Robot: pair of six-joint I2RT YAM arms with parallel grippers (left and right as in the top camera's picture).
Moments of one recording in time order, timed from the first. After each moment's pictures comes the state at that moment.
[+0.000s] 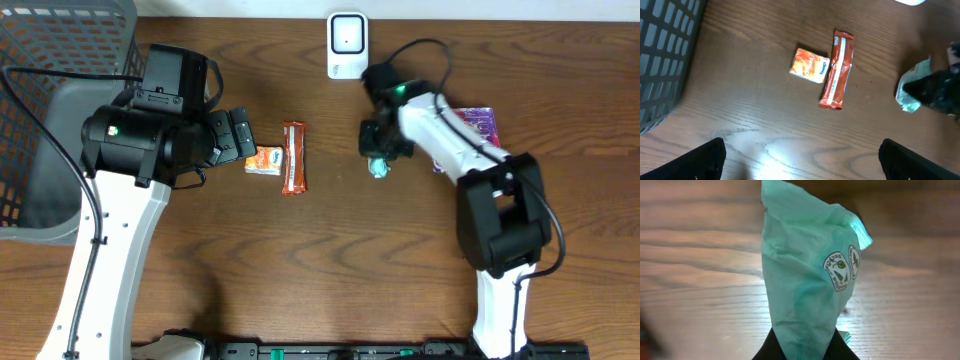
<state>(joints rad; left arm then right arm) -0.20 1.43 1.64 -1.33 -0.01 -0.45 0.37 2.16 1.68 -0.95 -0.10 0.49</state>
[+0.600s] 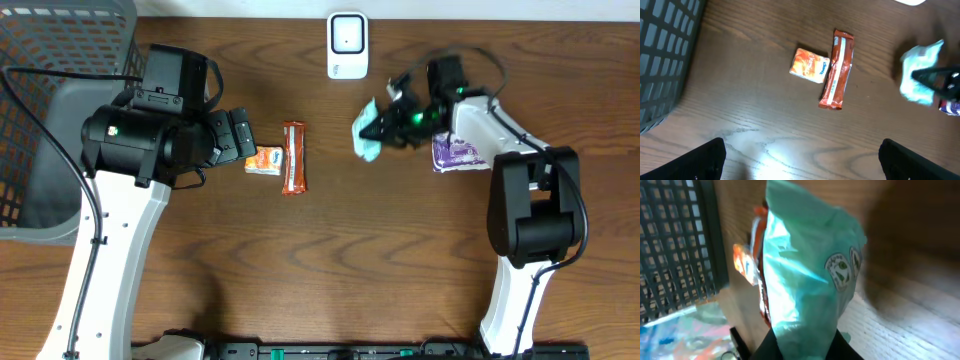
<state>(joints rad) -0.20 1.43 1.64 -1.33 -0.01 -0.45 0.15 2.16 1.48 -0.58 -0.90 0.30</state>
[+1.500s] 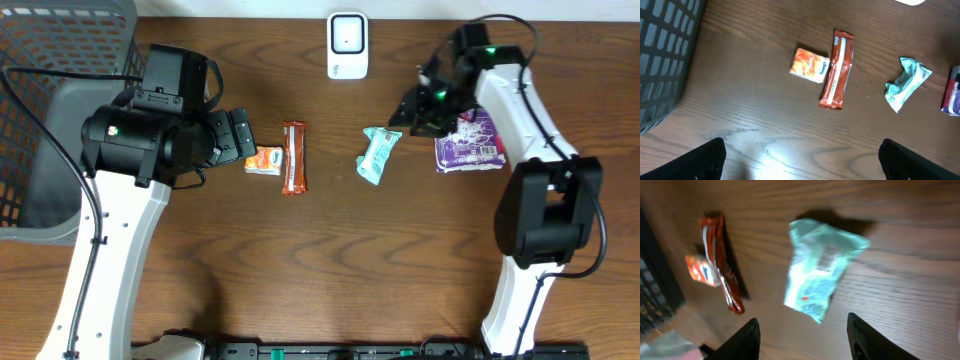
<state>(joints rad) -0.20 1.43 1.64 -1.33 -0.01 -0.45 0.12 2.15 1.83 -1.13 -0.54 0.25</state>
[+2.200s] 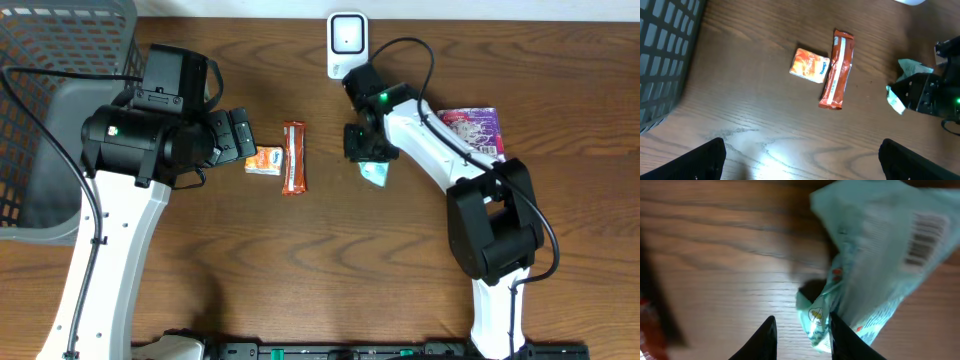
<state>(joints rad) -0.20 1.43 1.64 -1.33 -0.01 -0.45 0.46 2.14 1.65 -0.92 -0.01 0.50</state>
